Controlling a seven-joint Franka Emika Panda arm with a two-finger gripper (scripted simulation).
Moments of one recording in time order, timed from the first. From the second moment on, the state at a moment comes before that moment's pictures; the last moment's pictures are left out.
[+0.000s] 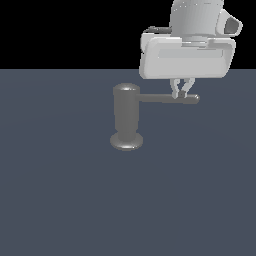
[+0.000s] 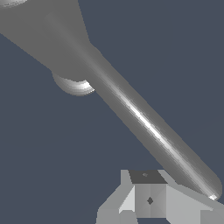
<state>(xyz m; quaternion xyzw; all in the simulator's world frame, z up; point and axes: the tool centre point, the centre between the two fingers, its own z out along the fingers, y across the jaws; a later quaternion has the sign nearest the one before) -0.083 -0.126 0.234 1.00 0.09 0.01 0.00</state>
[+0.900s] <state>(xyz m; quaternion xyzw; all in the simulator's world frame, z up) -0.033 -0.159 0.234 1.00 0.09 0.01 0.00</state>
